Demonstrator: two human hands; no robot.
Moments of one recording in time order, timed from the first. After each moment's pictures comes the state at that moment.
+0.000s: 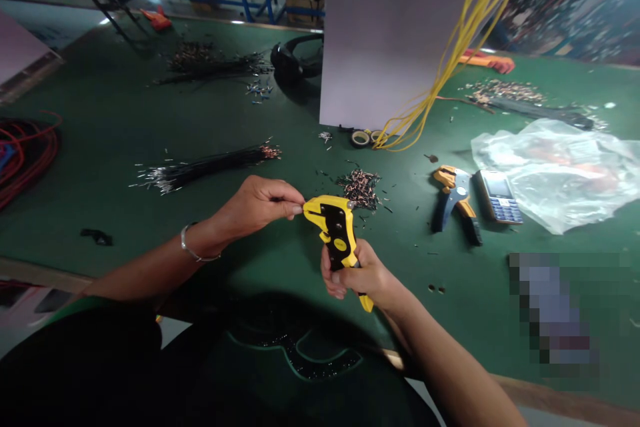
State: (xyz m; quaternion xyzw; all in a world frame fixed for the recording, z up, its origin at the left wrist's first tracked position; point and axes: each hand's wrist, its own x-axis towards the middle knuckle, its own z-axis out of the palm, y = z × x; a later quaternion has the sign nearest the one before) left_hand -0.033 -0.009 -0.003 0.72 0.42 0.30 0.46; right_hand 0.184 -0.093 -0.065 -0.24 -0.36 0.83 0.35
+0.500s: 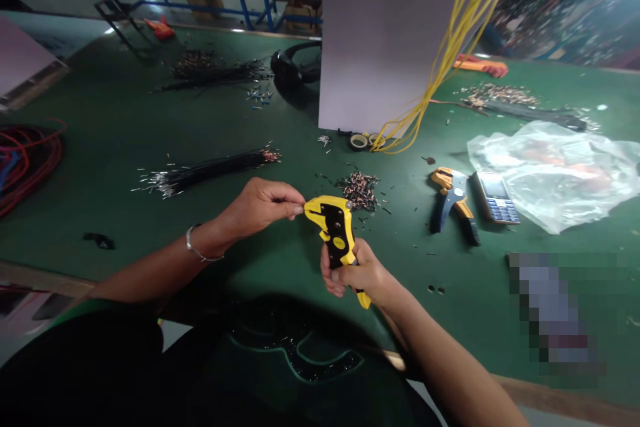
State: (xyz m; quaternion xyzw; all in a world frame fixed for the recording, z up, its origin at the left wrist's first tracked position) left_hand -0.031 -0.008 -0.005 0.71 0.44 0.29 0.47; right_hand 0.182 -0.089 -0.069 -0.23 -0.37 0.83 0.35
